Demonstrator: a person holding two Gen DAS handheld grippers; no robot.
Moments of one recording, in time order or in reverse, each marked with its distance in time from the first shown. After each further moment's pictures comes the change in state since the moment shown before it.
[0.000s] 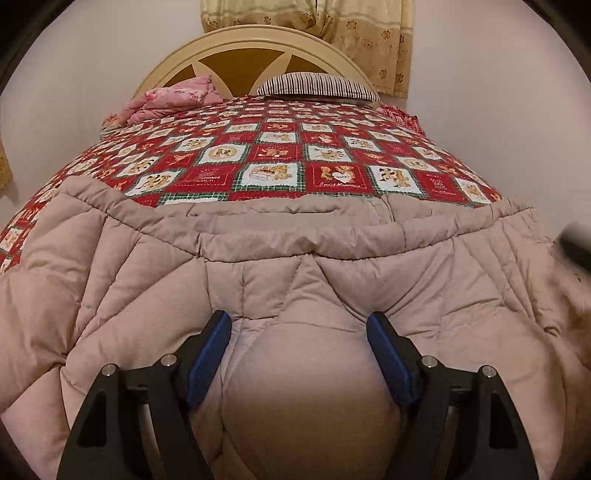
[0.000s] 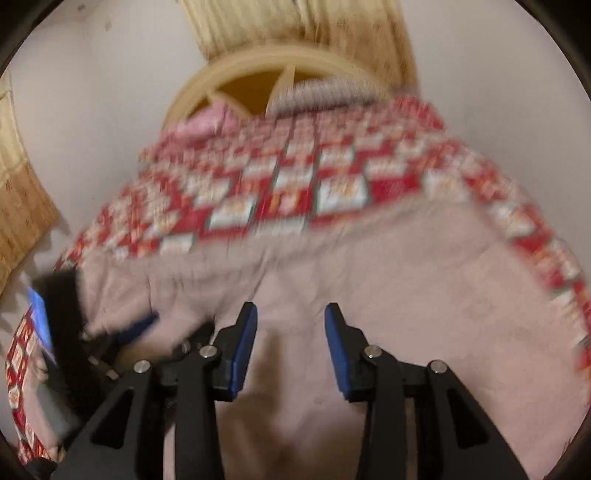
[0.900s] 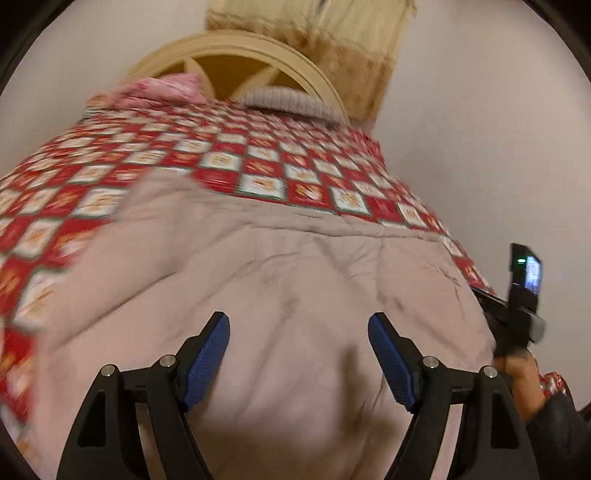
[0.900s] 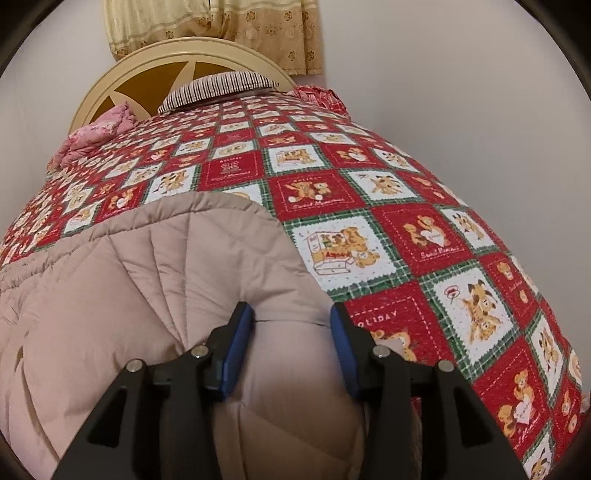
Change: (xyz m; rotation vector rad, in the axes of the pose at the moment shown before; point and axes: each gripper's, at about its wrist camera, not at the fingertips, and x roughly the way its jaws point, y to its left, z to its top) left arm -0.129 0.075 -0.042 -0.121 -0.058 -0.226; right arm 0.049 -0.114 -0.032 0.096 0.118 -0.315
